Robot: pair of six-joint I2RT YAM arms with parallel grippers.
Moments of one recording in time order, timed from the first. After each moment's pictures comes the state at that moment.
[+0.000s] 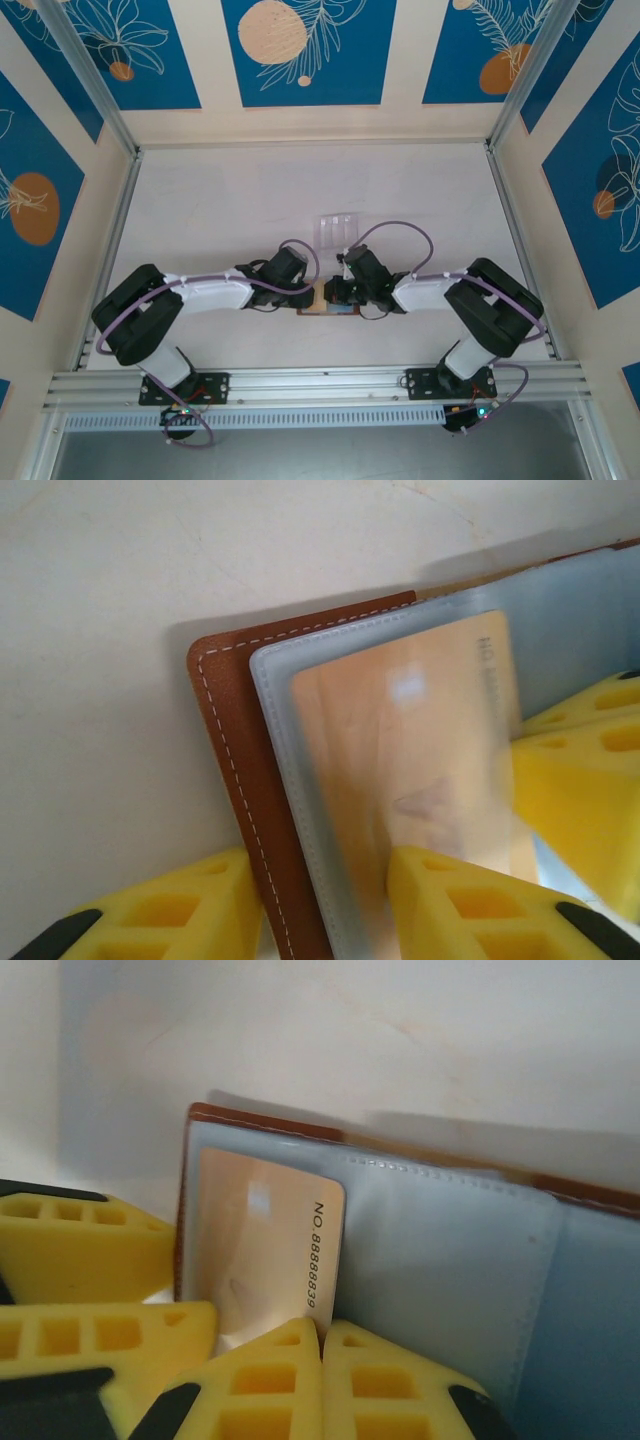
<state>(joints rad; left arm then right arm) -0.86 1.58 0.74 -0.22 0.08 -0.66 0.77 1.59 0.56 0.19 -0.30 0.81</state>
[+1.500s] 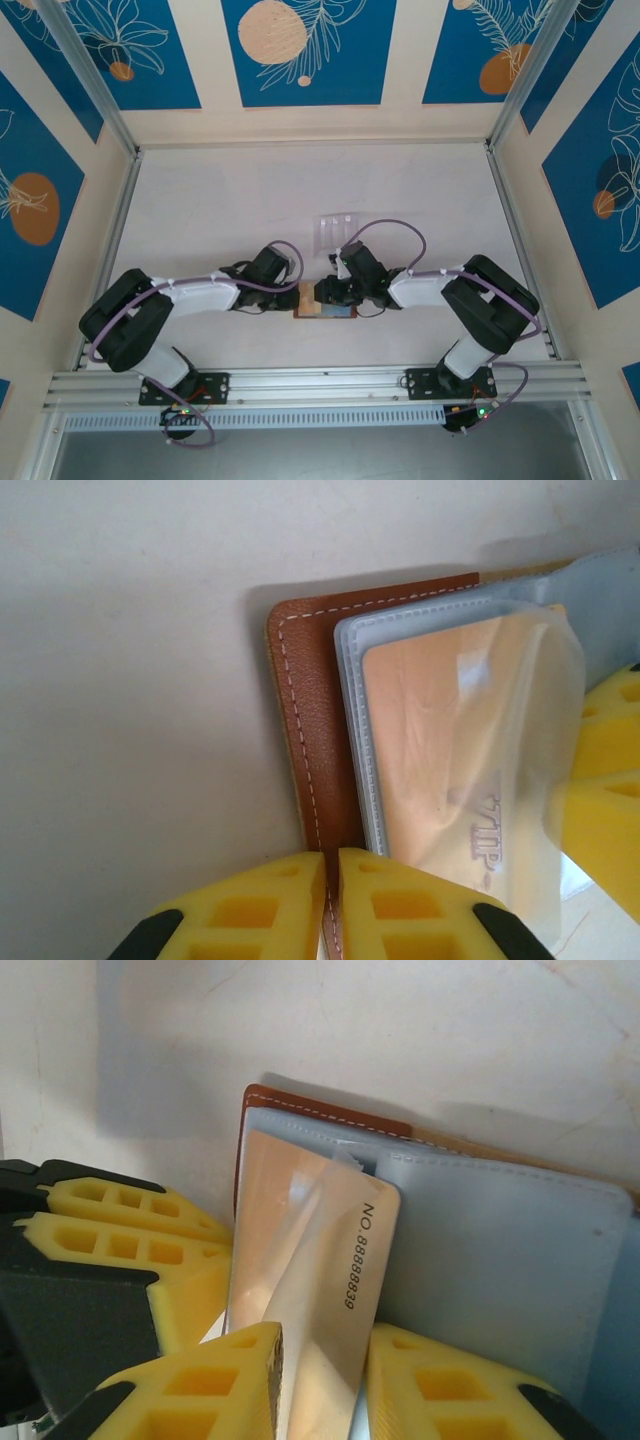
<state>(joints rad) -0.76 1.52 0.64 -0.17 0.23 -0.68 0.77 1.59 0.60 0.14 -0.41 0.81</state>
